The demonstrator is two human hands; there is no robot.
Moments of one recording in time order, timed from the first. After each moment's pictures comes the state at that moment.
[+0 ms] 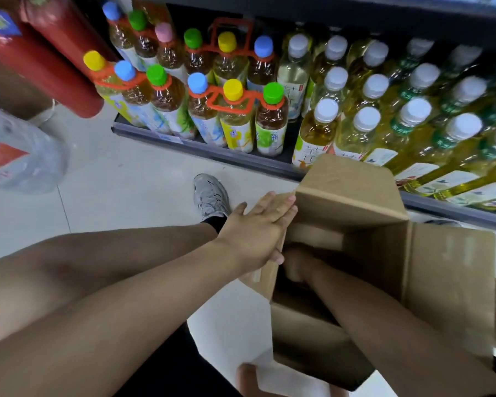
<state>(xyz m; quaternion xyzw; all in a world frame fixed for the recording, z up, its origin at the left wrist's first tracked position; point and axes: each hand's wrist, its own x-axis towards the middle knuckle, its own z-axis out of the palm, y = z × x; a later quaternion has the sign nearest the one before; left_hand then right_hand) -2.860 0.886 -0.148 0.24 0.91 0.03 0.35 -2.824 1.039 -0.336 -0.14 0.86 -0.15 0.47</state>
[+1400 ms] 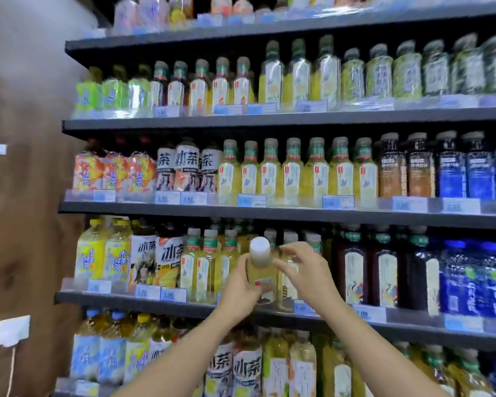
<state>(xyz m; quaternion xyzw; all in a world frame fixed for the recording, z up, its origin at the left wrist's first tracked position) -2.968 0.959 0.364 0.20 0.79 0.54 -0.22 -2.940 1.133 0.400 -0.23 0.80 -0.36 -0.42</state>
